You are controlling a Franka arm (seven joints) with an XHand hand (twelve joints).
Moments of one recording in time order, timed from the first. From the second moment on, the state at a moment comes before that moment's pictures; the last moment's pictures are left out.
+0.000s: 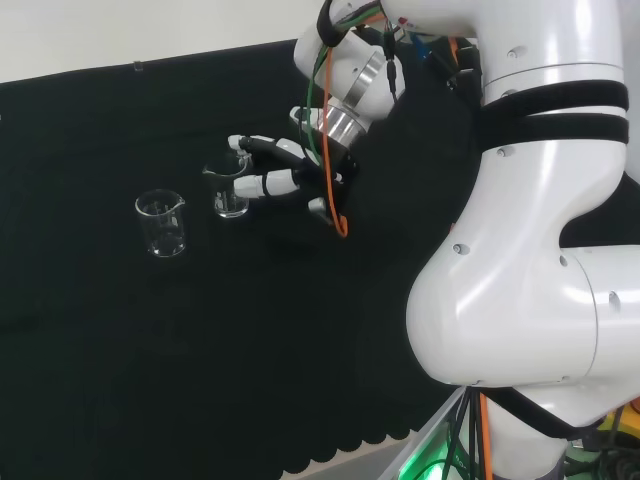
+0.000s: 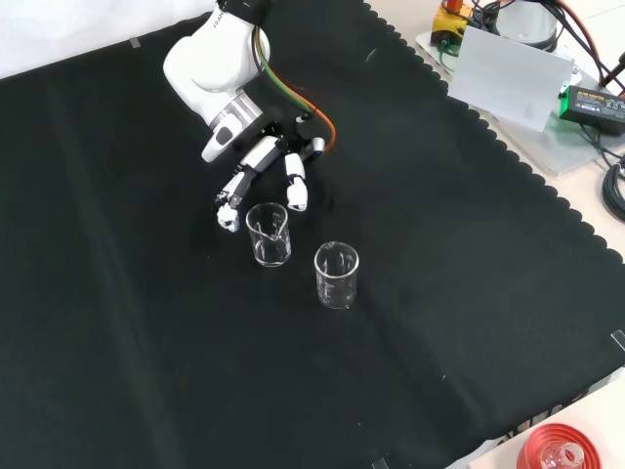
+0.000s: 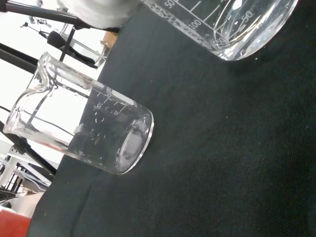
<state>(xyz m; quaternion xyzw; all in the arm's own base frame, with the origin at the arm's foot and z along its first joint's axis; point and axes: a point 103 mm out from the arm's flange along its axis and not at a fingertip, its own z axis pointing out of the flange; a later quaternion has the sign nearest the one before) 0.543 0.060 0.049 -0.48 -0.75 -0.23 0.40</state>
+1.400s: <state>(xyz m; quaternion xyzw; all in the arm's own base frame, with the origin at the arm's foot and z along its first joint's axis) 0.551 0.078 0.037 -0.47 -0.75 -0.24 0.40</state>
